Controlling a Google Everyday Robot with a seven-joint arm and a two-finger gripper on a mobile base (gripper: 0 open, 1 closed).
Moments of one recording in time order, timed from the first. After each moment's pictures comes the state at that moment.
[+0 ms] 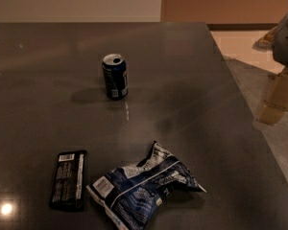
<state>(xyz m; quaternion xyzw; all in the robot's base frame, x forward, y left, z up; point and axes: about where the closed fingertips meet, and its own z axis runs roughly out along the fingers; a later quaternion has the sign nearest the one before) 0.438 -0.217 0.976 -0.60 0.78 -0.03 0.16</state>
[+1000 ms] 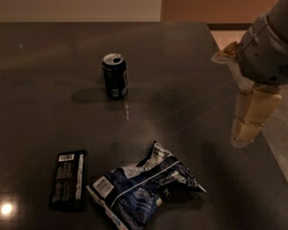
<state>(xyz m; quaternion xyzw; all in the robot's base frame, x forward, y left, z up) 0.417 -0.153 0.961 -0.70 0.70 0.02 0.17</state>
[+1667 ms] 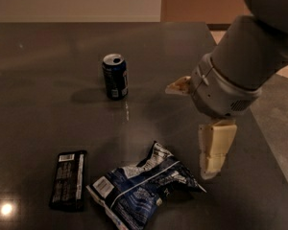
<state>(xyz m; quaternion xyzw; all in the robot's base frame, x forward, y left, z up) 0.384 -0.085 0.914 -0.79 0.60 0.07 0.15</state>
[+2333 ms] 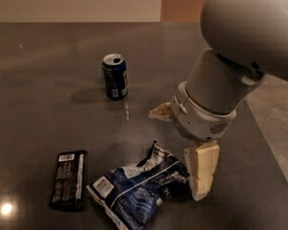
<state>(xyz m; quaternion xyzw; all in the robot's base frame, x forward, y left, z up) 0.361 -0.059 0.874 -0.83 0.55 0.09 0.11</state>
